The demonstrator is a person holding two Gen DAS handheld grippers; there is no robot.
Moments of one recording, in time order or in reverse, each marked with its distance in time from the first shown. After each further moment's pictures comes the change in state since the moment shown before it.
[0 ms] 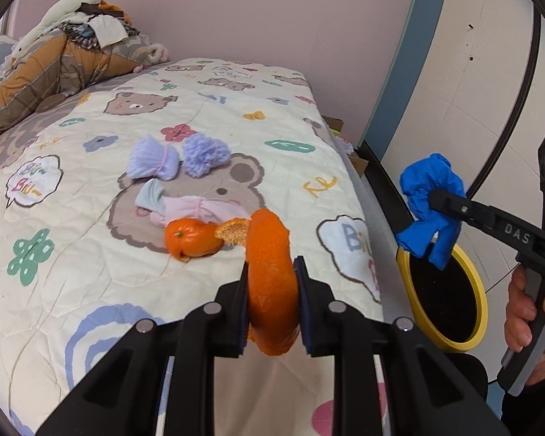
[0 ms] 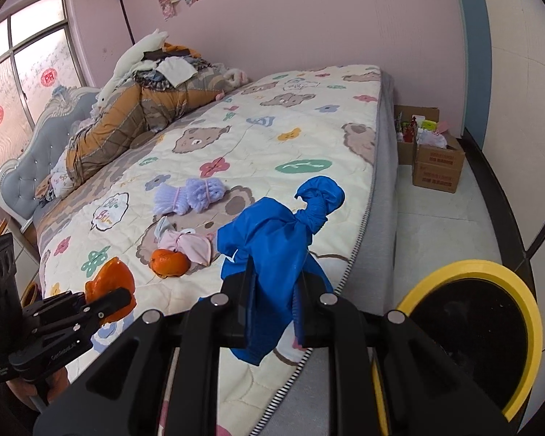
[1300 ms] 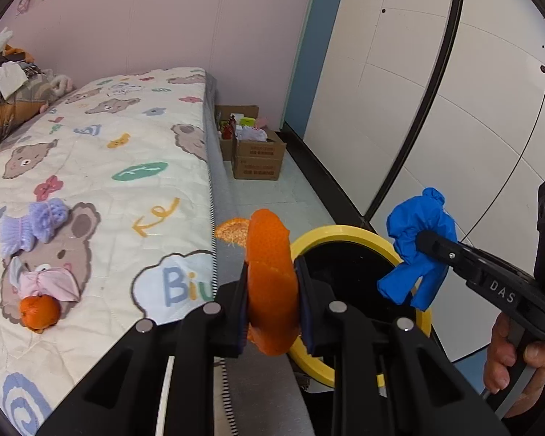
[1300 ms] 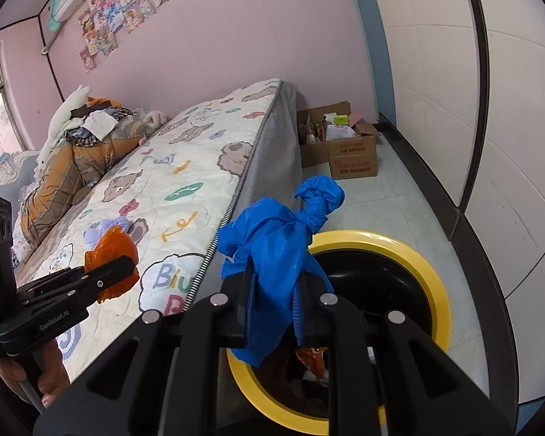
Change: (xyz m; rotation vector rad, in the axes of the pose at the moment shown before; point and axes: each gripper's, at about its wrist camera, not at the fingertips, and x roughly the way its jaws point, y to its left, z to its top) left arm 0.055 -0.178 0.032 0.228 0.056 -0.210; right arm -0.105 -0.154 -0.047 0.244 -0.086 -0.215
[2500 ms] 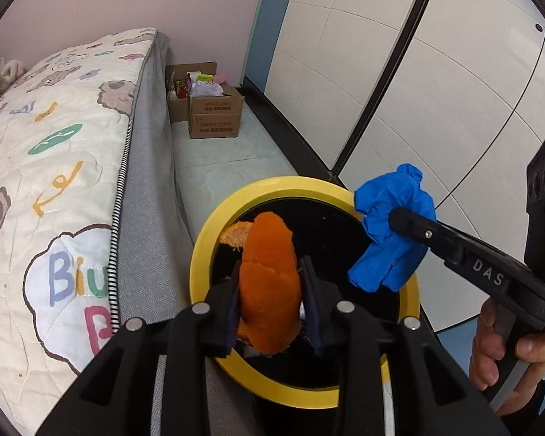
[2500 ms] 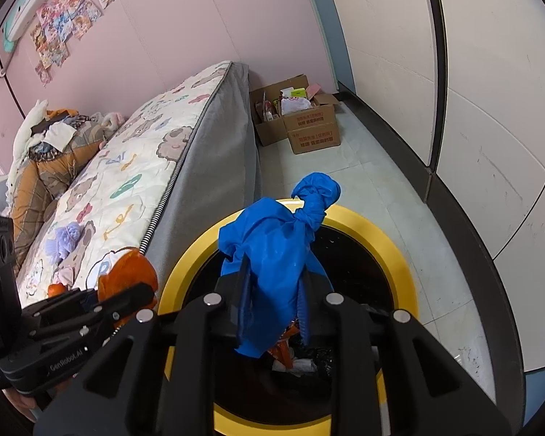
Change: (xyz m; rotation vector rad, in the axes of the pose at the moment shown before) left arm 0.086 -0.057 -0.016 0.064 0.172 -0.124; right arm 0.044 -0.072 -0.022 0.138 0.071 -0.096
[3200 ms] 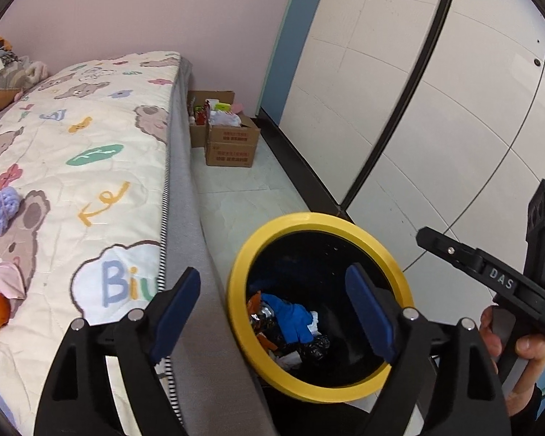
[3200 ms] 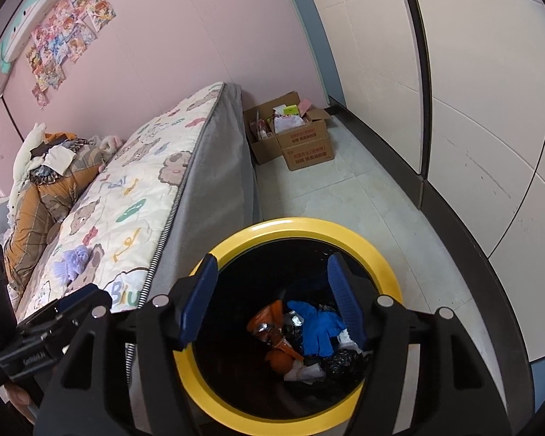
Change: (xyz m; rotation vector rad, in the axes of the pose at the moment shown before) left arm -0.055 0.030 -0.002 -0.071 -0.137 0.029; right arm -0.035 0.001 0.005 0.043 -0.077 -0.004
